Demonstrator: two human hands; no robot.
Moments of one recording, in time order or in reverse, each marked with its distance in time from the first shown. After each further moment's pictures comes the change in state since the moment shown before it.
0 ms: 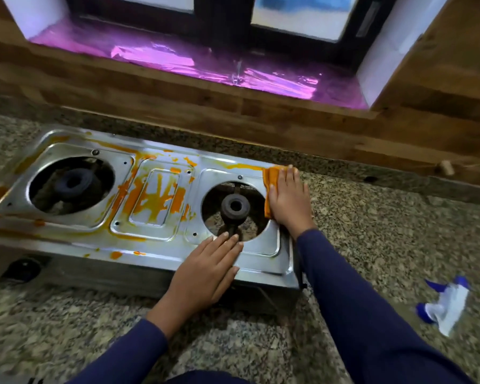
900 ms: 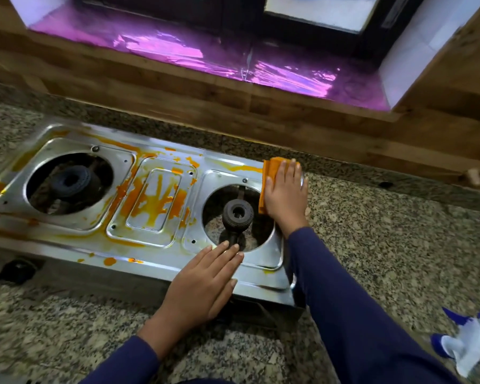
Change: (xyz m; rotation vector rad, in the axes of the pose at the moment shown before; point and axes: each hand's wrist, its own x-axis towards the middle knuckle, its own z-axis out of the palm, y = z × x) left_hand -0.001 0.003 -0.002 -0.039 -0.046 -0.058; right_hand 0.029 -0.025 0.005 0.020 0.022 0.021
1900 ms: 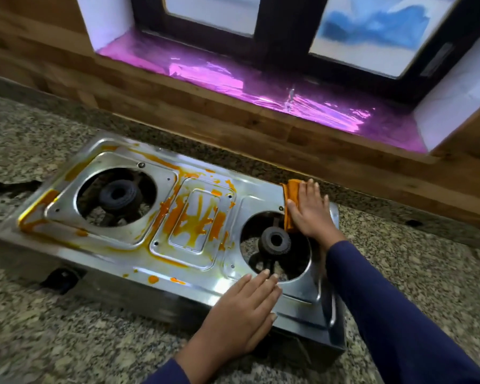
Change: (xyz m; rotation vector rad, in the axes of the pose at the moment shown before) left_hand -0.003 -0.005 -0.001 0.011 0.062 0.070; right_hand 0.037 -0.016 -0.002 -0.064 -0.224 -0.190
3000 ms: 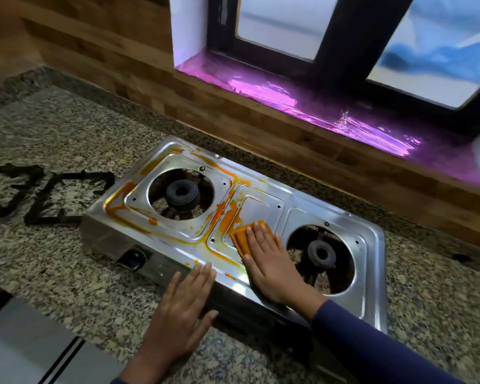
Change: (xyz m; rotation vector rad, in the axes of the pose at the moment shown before) left_hand -0.147 -0.079 -0.037 0.080 0.168 -0.424; right_hand -0.112 -0.164 0.052 -0.012 -0.099 -0.524
